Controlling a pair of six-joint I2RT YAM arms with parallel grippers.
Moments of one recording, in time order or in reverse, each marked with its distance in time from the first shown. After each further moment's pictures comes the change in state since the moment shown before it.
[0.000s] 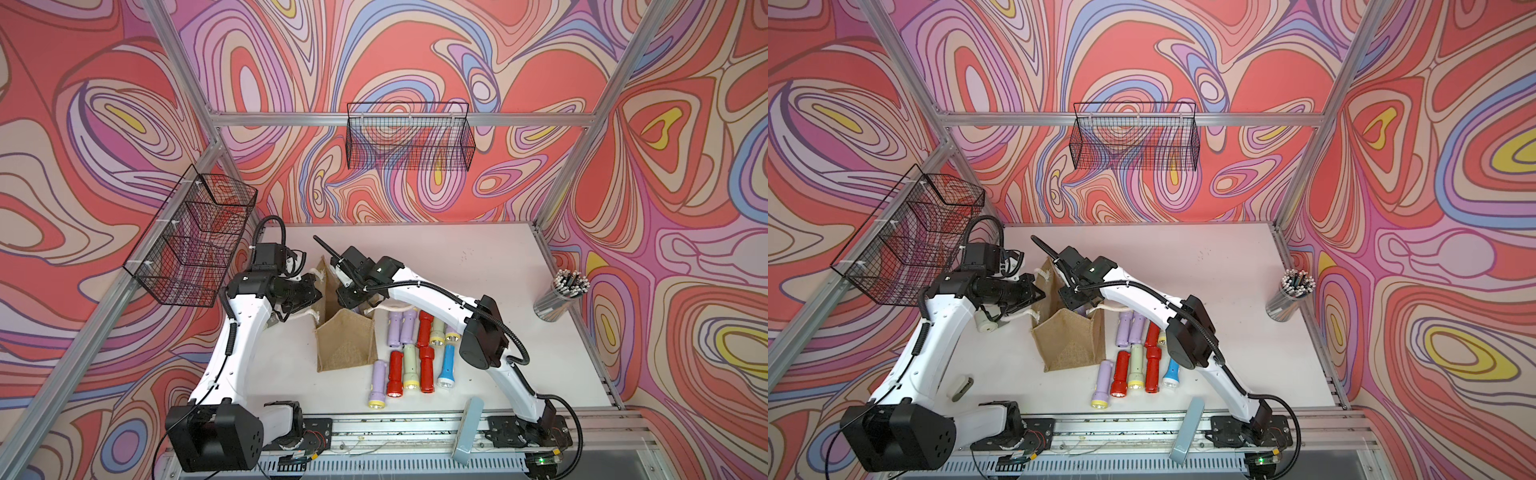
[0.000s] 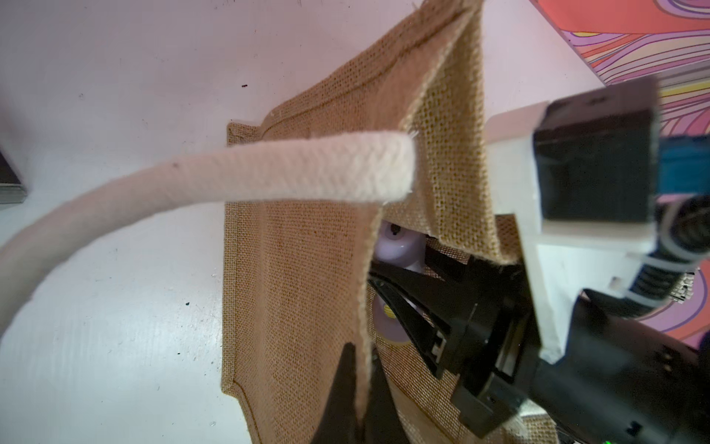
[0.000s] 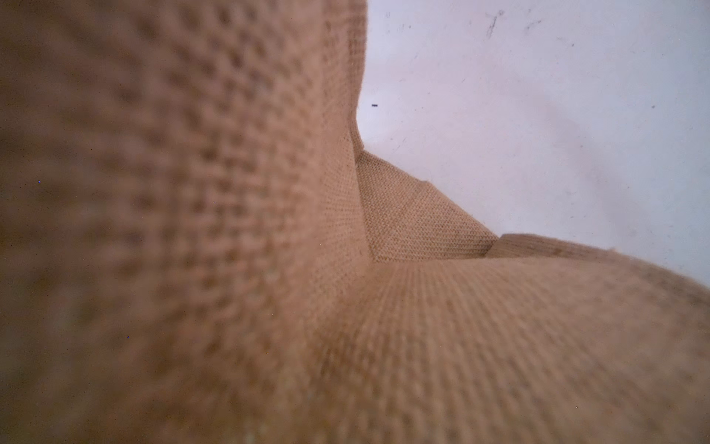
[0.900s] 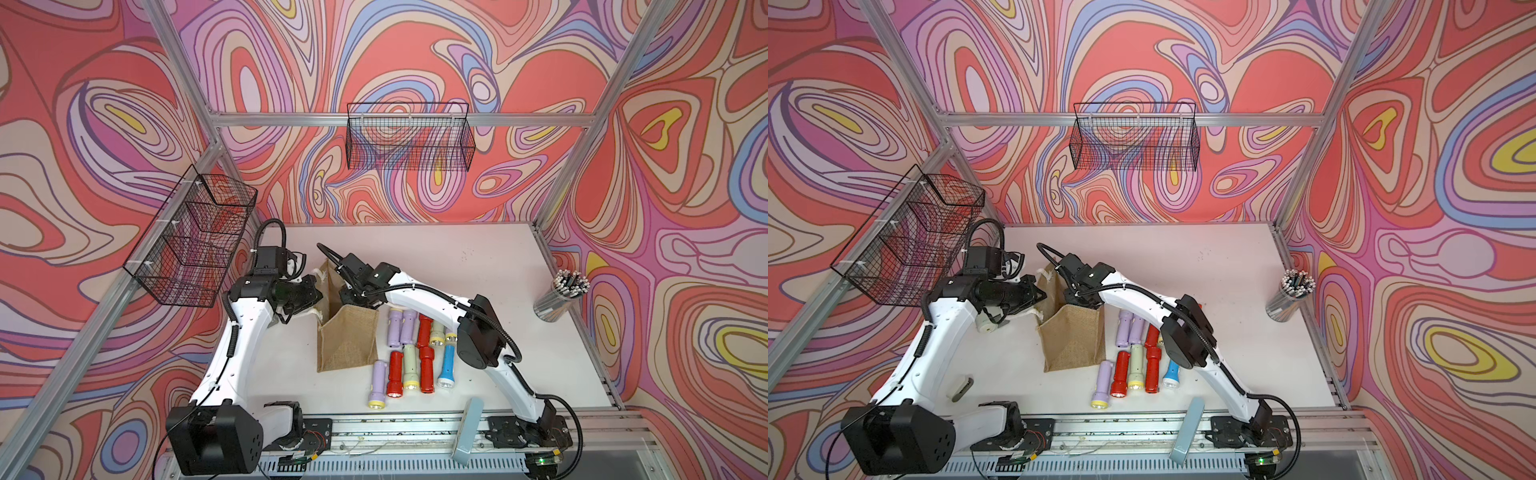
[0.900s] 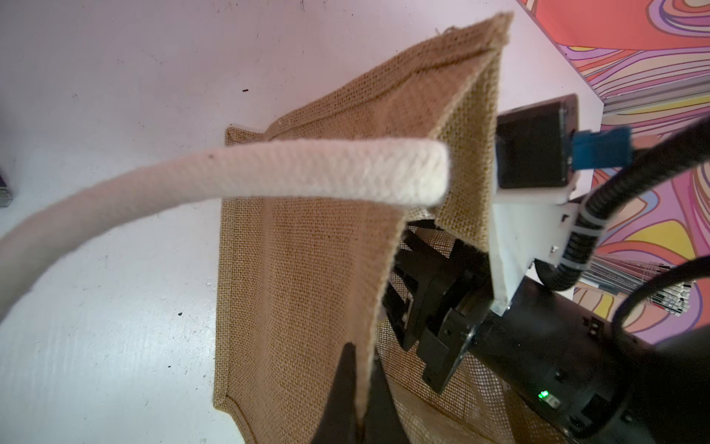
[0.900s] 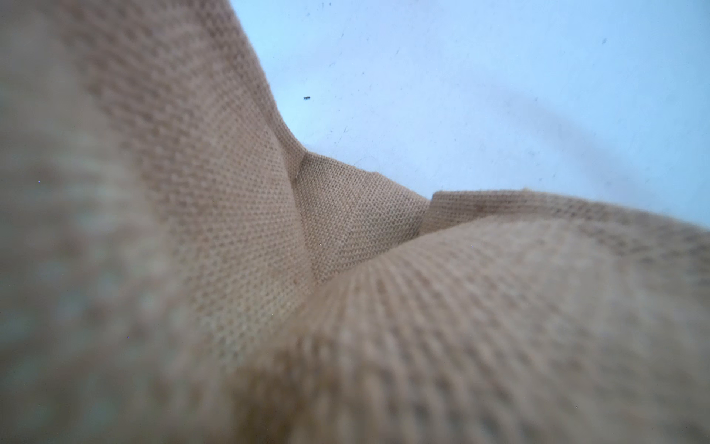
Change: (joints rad) left arm 0.000 -0.016 -0.046 0.062 -0.008 -0.031; right arm 0.002 0.018 -0.074 0.067 0.098 0.153
